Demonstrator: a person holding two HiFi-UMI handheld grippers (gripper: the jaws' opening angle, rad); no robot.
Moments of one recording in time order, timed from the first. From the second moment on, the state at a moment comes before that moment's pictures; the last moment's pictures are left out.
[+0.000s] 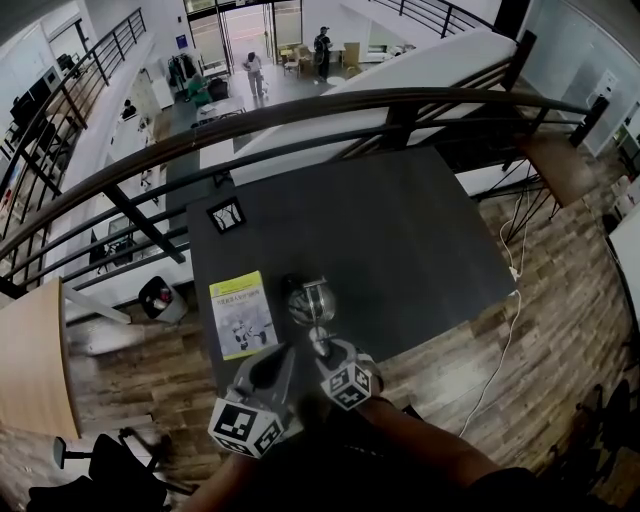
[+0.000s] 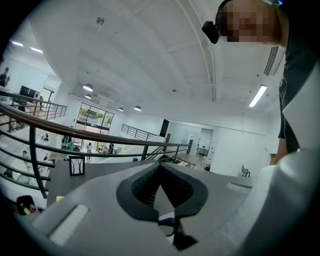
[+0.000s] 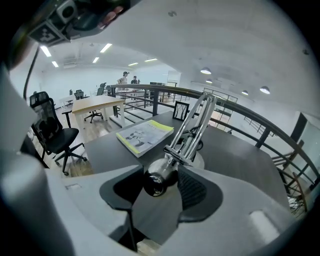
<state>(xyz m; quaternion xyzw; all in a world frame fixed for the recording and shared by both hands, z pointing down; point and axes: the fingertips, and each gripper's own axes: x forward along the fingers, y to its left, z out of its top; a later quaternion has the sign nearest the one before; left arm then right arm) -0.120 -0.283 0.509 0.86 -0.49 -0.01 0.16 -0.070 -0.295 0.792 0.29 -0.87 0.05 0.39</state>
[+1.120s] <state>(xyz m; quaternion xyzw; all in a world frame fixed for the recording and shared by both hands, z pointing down) -0.121 -0.227 0.452 0.88 -0.45 -0.08 0.10 -0.092 -0.254 0.557 0.29 -0.94 0.09 0.14</state>
